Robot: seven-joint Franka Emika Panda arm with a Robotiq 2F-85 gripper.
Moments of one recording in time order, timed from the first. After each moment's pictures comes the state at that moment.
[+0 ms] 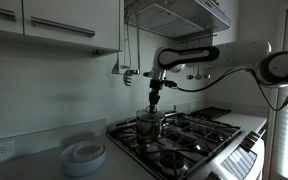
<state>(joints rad) 0.35 0.54 0.28 -1.10 -0.06 1.79 -0.87</state>
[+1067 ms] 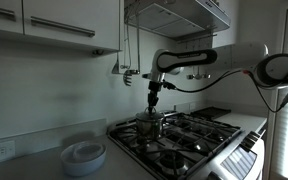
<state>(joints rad) 0.35 0.57 0.27 -1.09 -0.08 1.83 -0.89</state>
